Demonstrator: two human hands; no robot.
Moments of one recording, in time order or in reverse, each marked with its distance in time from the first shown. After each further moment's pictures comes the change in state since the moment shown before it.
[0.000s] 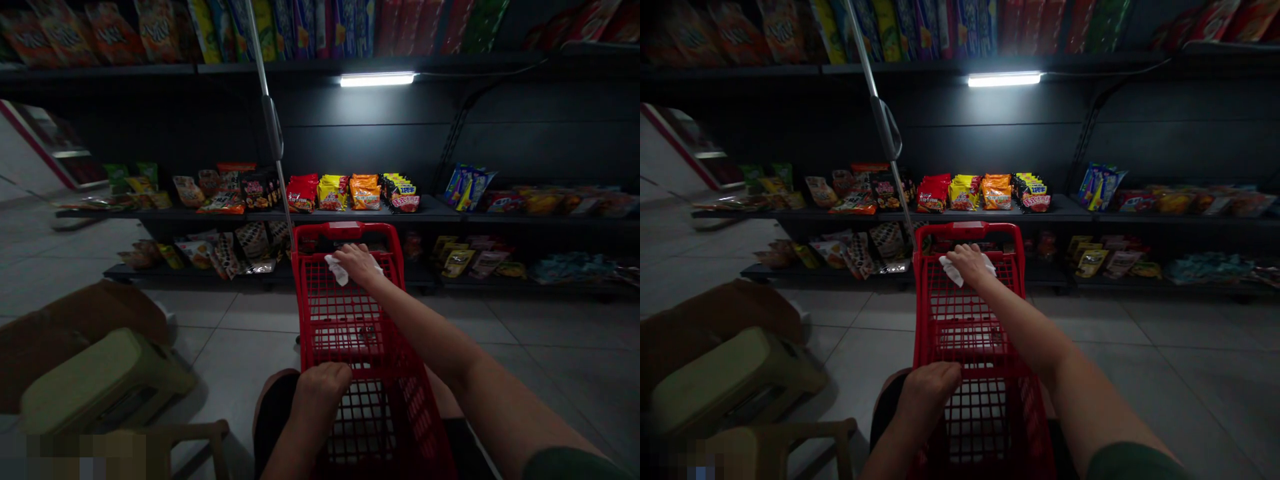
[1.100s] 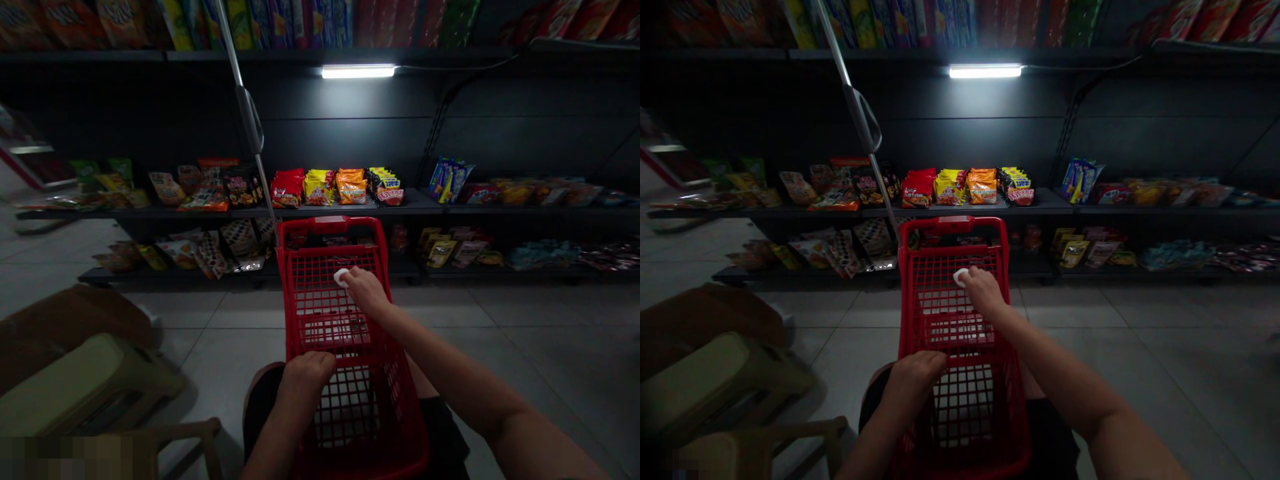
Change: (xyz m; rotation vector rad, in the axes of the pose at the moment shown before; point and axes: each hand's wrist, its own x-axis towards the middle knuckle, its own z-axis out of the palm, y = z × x) left_hand 0.009 0.004 -0.012 -0.009 -0.287 -0.058; right_hand -0.123 -0.010 -0.011 0.063 -0.087 0.214
